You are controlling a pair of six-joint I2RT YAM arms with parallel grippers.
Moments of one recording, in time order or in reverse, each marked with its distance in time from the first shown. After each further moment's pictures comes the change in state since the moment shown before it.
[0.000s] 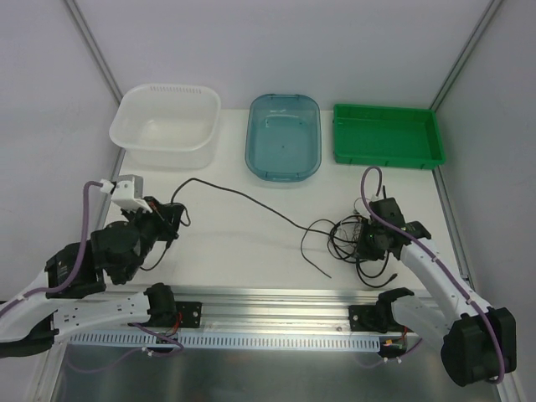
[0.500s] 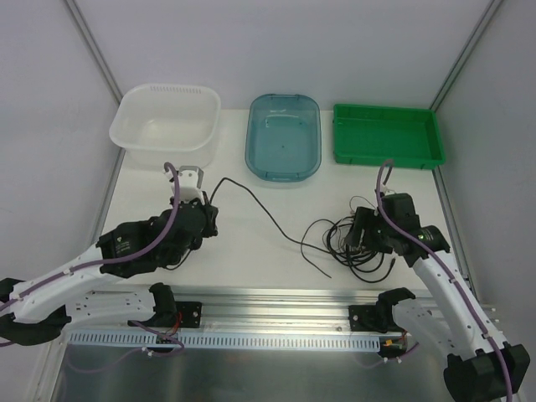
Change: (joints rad) left arm 0.020 0.307 0.040 0.001 0.101 -0.037; right arm 0.003 -0.153 0.117 -0.081 -0.024 -0.086
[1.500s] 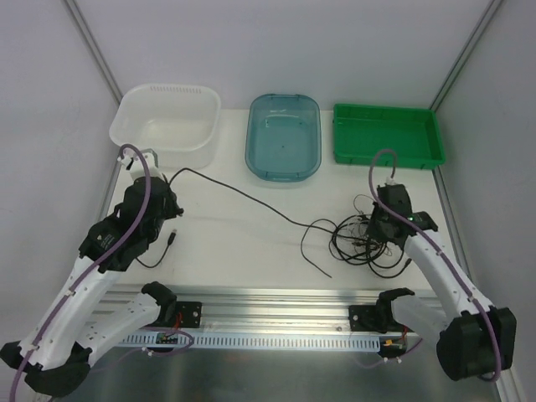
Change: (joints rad) left arm 0.537 -0.038 -0.034 0.005 0.238 0.137; right arm -0.003 0.234 -0.030 0.159 0.243 0.055
